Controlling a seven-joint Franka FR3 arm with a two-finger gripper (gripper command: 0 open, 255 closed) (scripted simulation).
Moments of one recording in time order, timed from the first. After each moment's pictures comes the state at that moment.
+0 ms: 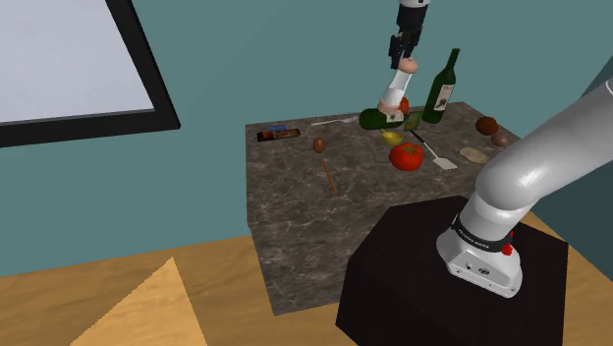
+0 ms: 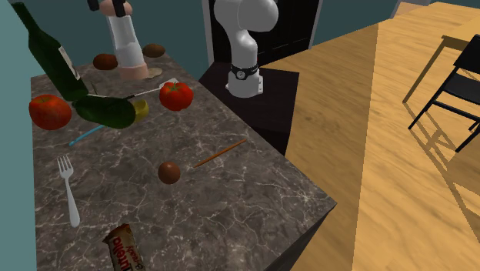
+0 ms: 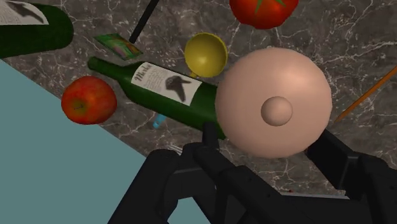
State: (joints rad) arm -0.25 -0.36 -0.18 -2.07 -0.14 1.78 -0.31
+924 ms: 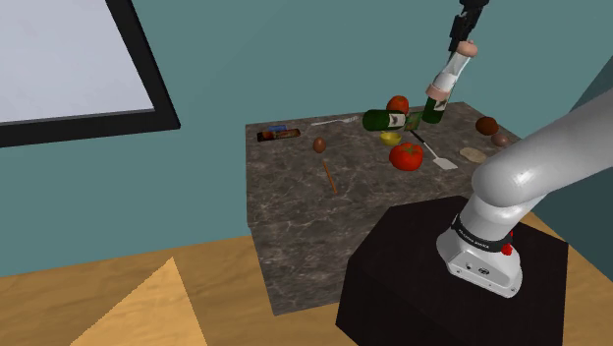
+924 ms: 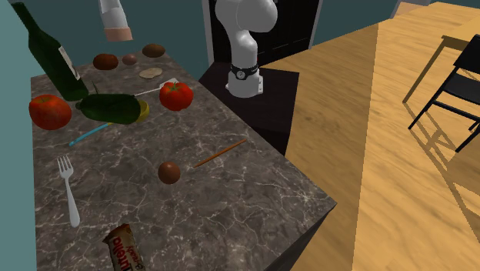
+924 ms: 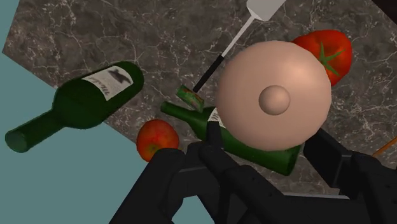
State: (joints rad) arm -0.35 -0.43 -0.39 -1.98 -0.21 1.67 -0.63
